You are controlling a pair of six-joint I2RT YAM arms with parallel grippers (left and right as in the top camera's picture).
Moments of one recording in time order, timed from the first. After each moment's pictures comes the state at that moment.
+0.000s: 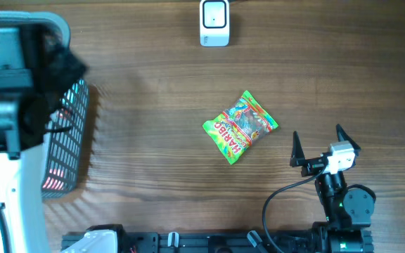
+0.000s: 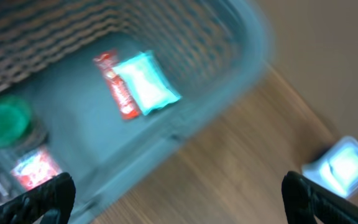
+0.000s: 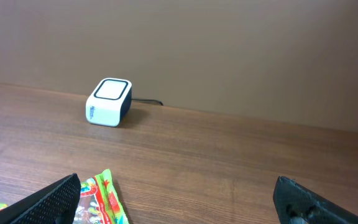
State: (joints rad) left arm 0.07 1.34 1.81 -1.37 -0.33 -0.78; right arm -0.02 0.02 0.01 0.01 -0.15 -0.09
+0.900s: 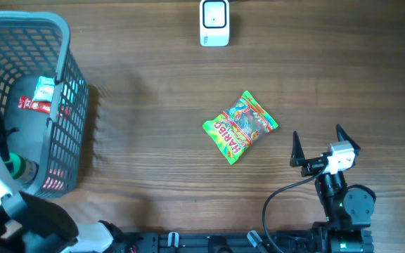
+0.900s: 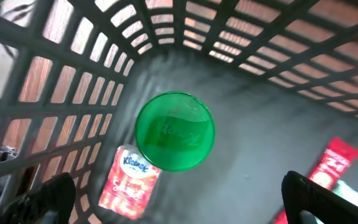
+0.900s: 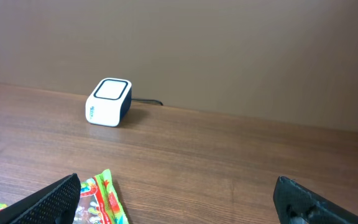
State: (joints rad) left arm 0.67 1.62 1.48 -1.28 -0.39 -1.21; right arm -0.02 0.02 0.01 0.01 -0.15 -0.09
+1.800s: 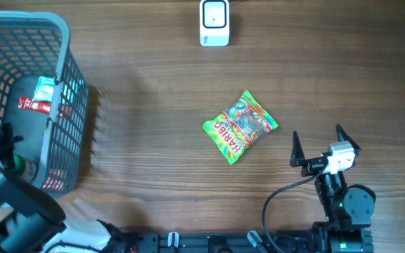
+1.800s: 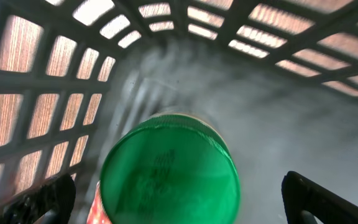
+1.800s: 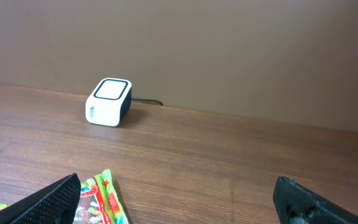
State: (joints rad) left arm 0.75 1.73 1.34 -1.09 -0.33 -1.13; right arm -0.02 0.02 0.01 0.01 -0.15 -0.09
